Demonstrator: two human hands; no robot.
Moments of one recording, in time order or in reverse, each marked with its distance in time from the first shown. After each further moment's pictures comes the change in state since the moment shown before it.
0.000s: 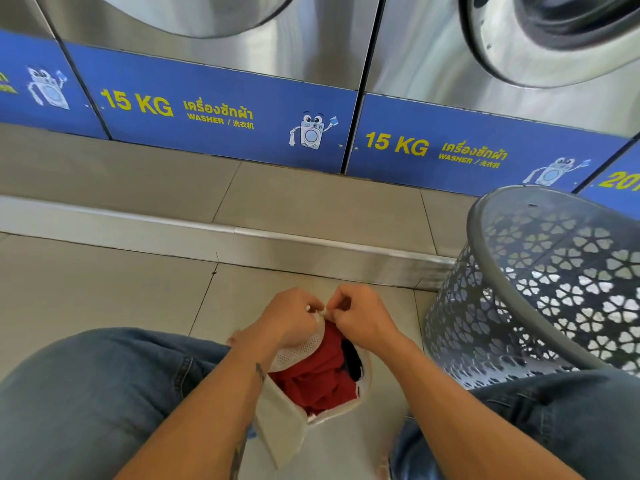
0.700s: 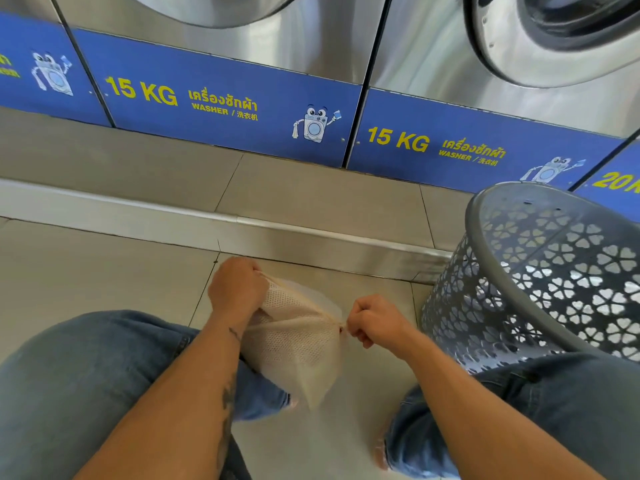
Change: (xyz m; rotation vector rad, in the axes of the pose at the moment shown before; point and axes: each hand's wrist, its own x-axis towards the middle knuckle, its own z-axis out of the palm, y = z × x) left_hand -0.002 -0.049 -0.035 0.061 0.592 -0.238; right_hand -0.022 0.025 -0.012 0.159 -0.188 0.318
